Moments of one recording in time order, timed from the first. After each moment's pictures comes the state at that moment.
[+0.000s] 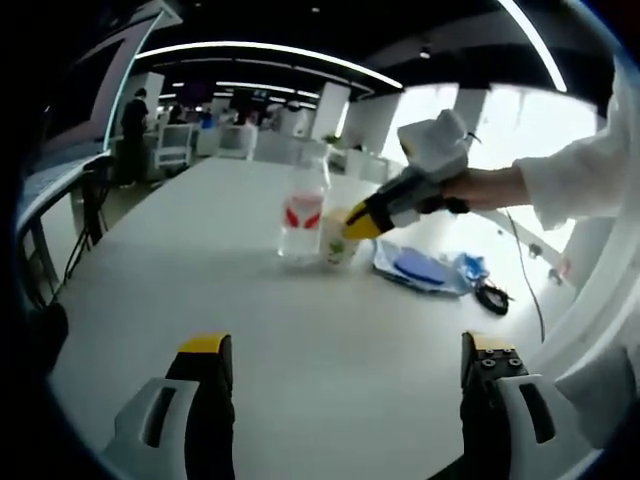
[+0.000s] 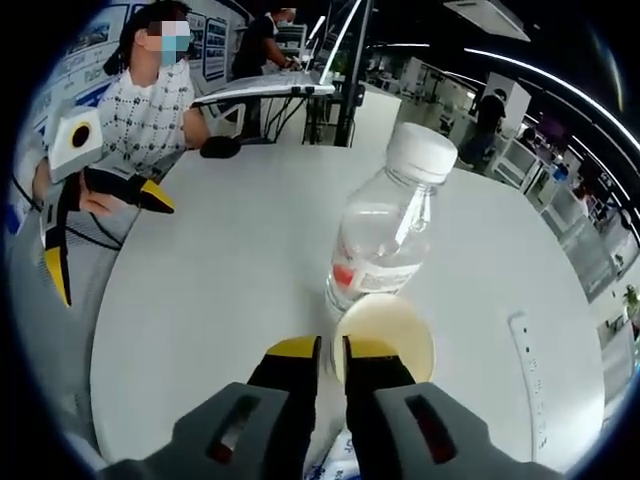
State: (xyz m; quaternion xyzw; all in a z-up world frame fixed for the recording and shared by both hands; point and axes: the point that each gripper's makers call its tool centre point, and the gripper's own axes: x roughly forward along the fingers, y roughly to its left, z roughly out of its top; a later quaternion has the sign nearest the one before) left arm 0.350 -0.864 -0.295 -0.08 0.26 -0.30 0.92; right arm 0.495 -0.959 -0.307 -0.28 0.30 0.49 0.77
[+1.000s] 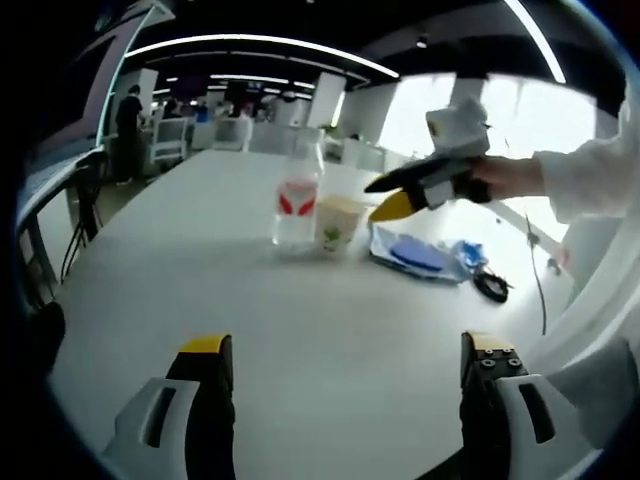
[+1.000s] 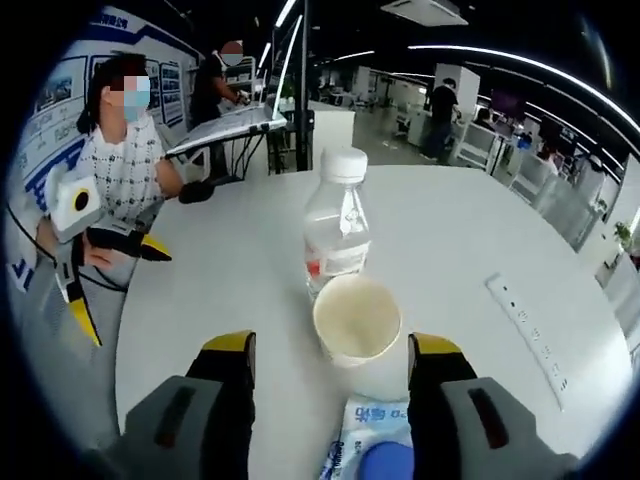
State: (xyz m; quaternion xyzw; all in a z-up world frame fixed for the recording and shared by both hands) left arm 0.348 -0.866 -0.307 -0.06 0.28 -0.30 0.91; right arm 0.491 -0.997 -0.282 -0.17 0.31 0.43 0.83
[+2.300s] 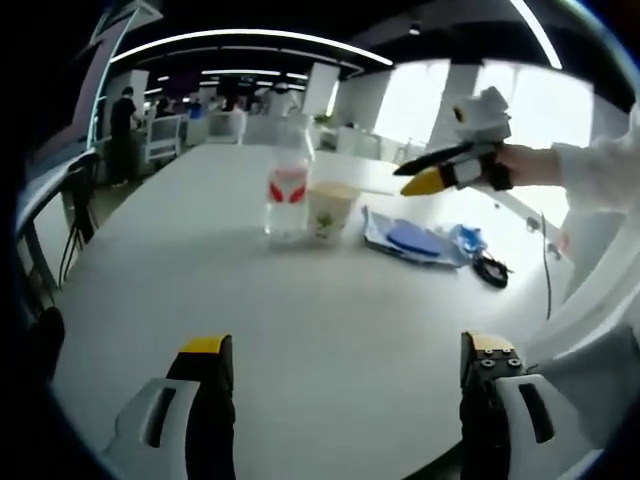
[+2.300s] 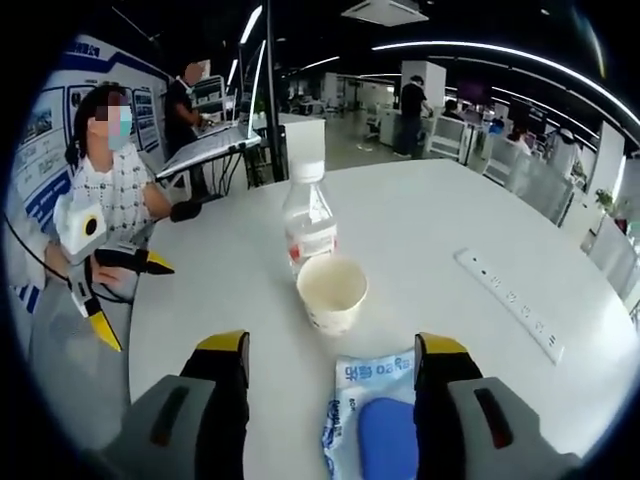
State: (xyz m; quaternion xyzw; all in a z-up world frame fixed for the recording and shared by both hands) left arm 0.341 -0.874 -0.313 -0.04 0.29 -0.31 0.90; right arm 0.472 -1.045 -0.263 -0.13 0.31 0.38 0.86
